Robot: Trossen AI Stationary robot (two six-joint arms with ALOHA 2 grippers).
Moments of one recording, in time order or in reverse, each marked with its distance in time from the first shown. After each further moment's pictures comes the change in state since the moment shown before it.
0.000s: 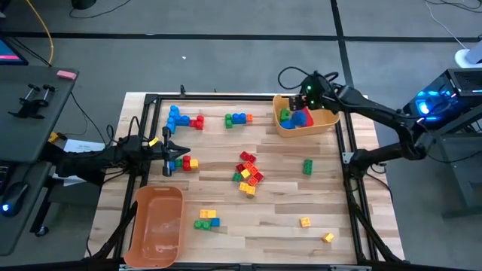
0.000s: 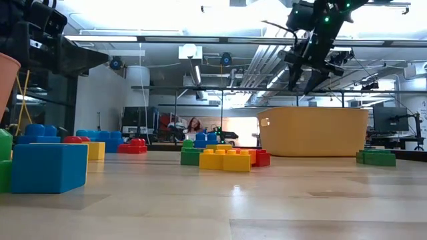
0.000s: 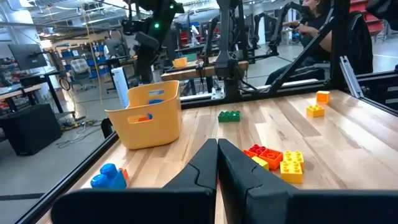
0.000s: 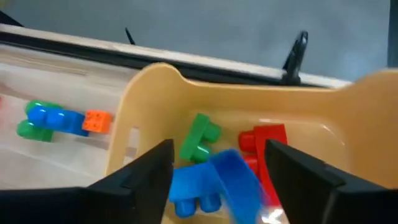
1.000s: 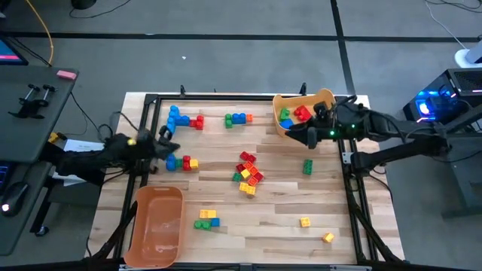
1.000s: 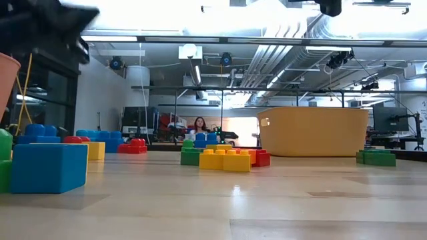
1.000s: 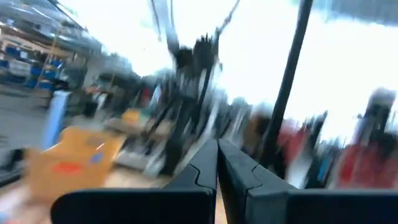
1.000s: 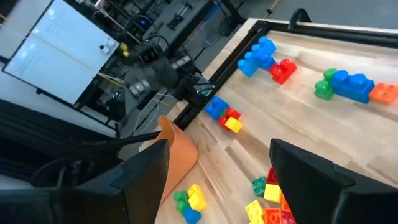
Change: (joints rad) left arm -0.021 0.000 0.000 0.394 0.062 -0.561; right arm 0.653 -0.348 0.000 0.250 -0.116 0.245
